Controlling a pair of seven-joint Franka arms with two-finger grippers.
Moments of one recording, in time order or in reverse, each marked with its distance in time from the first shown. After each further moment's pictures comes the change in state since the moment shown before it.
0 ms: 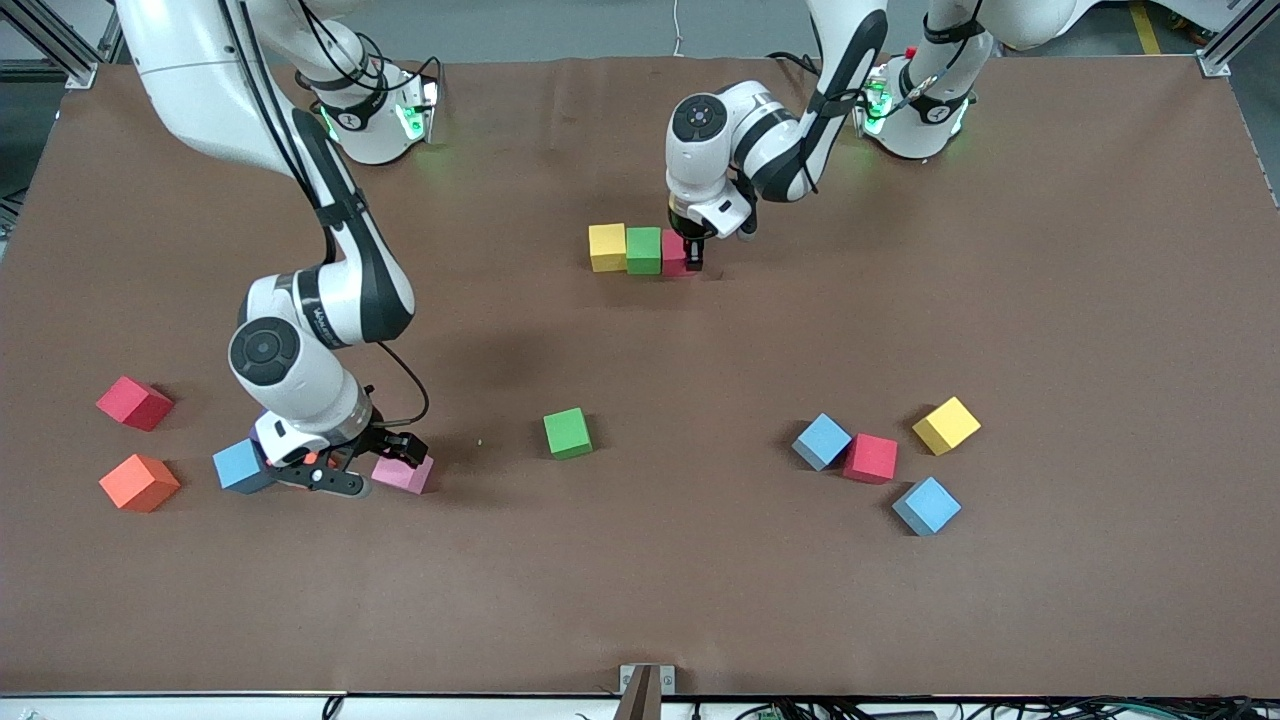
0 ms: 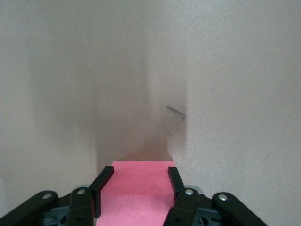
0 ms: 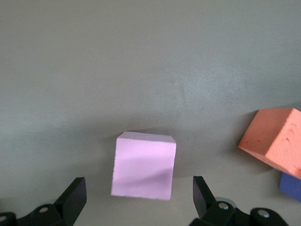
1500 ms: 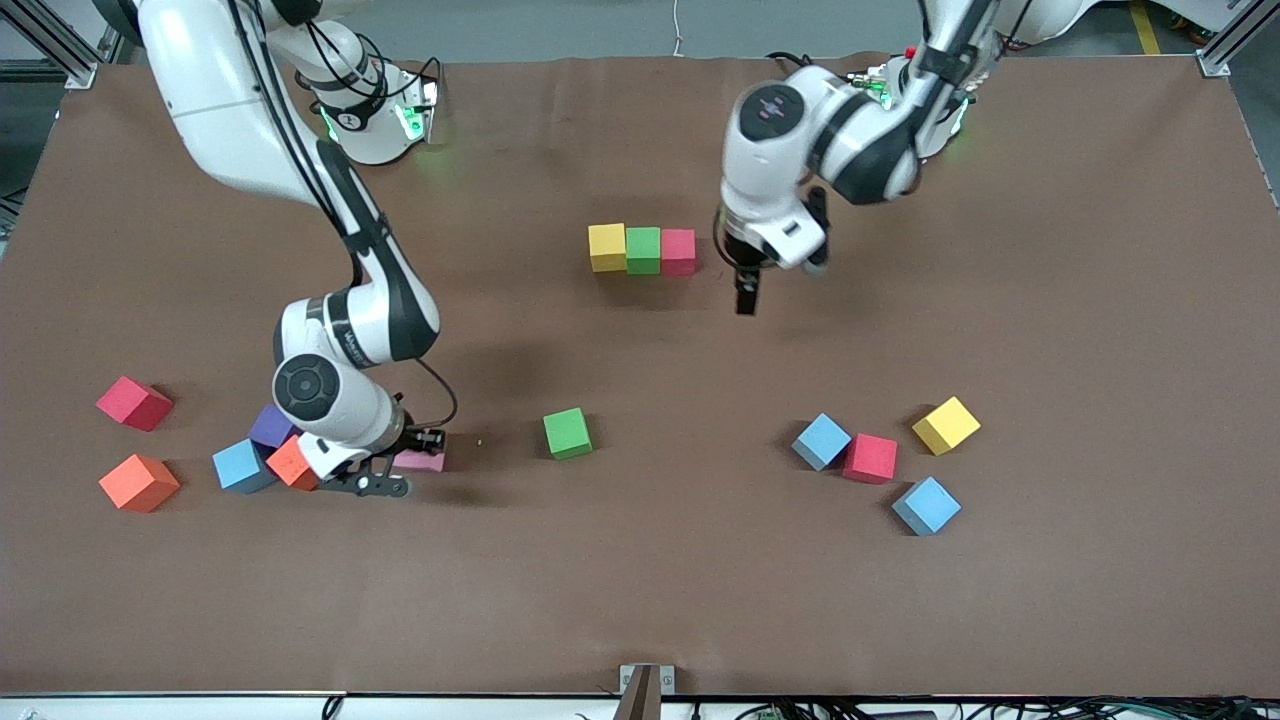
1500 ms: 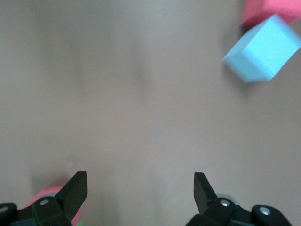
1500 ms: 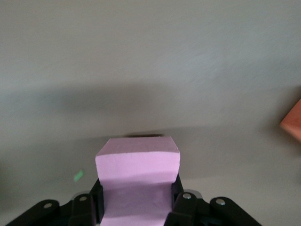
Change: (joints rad) left arm 0.322 -0.196 0.014 0.145 0.142 -0.279 0.362; right arm -0.006 0.033 0.092 0.075 0.028 -0.199 -0.037
